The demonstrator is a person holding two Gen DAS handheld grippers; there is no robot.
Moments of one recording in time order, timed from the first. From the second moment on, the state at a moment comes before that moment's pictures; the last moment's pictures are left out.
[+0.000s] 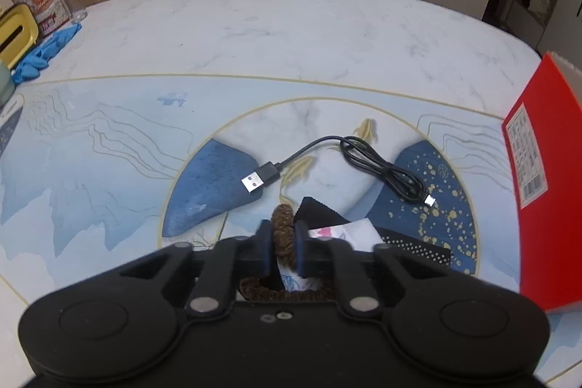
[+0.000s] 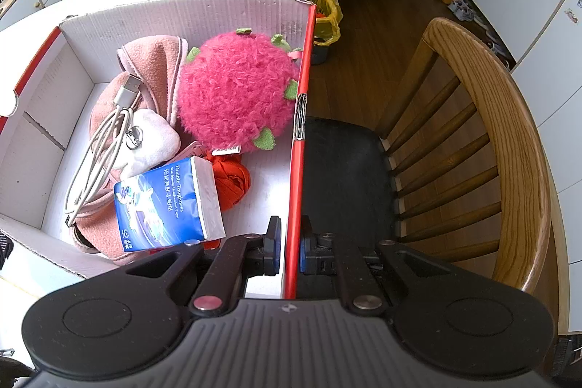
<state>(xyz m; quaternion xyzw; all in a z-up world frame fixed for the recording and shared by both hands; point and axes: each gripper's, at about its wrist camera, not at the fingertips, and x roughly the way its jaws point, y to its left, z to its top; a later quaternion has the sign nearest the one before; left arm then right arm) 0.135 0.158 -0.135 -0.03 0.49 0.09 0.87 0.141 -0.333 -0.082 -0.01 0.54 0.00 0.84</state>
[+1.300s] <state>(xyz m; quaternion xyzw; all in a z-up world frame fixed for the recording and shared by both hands) 0.108 0.023 0.009 0.02 0.39 -0.15 0.91 0.138 -0.340 -0.082 0.00 0.54 0.01 0.84</state>
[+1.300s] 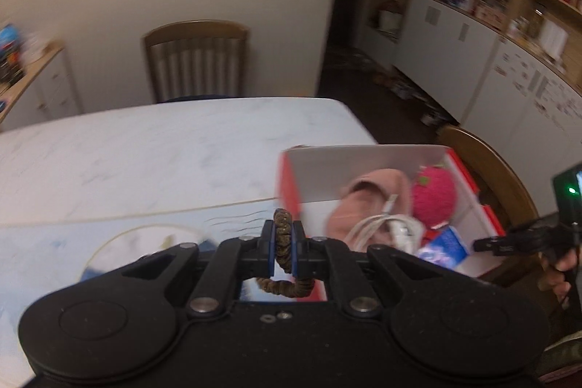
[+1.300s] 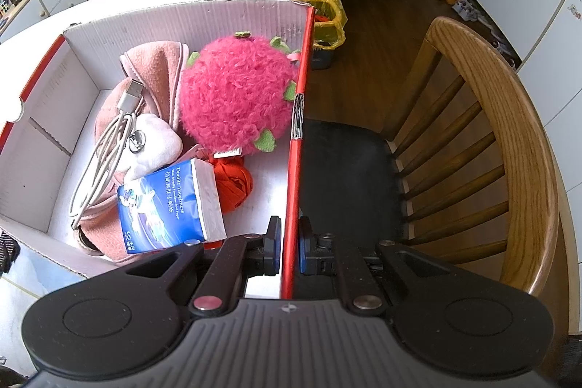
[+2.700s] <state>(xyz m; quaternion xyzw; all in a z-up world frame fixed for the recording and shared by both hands) 0.152 -0.115 -0.106 0.09 0.51 -0.24 0.82 0.137 -0.344 -0.084 0.01 0.53 0.02 0.85</state>
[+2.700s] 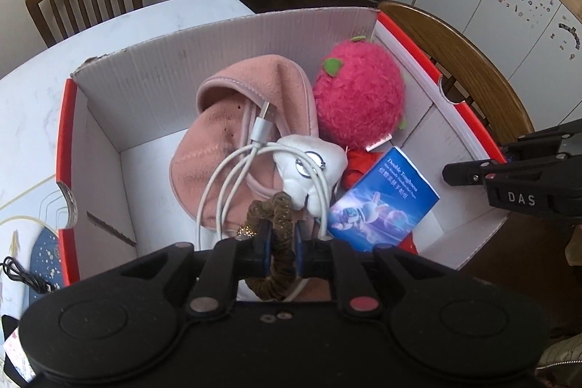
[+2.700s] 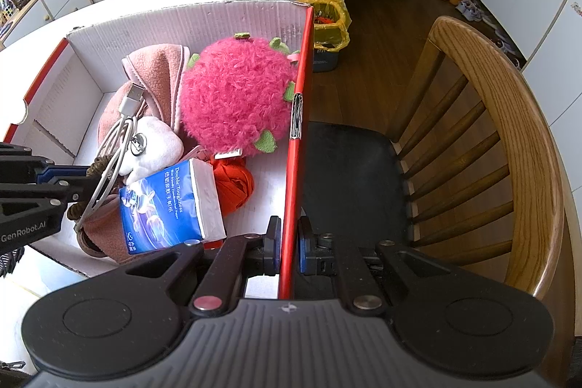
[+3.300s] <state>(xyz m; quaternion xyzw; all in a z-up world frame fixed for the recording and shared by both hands) 0.144 -0.102 -0.087 0.07 0.49 -0.23 0.84 0.138 -0.344 -0.084 0.01 0.53 0.02 0.85</state>
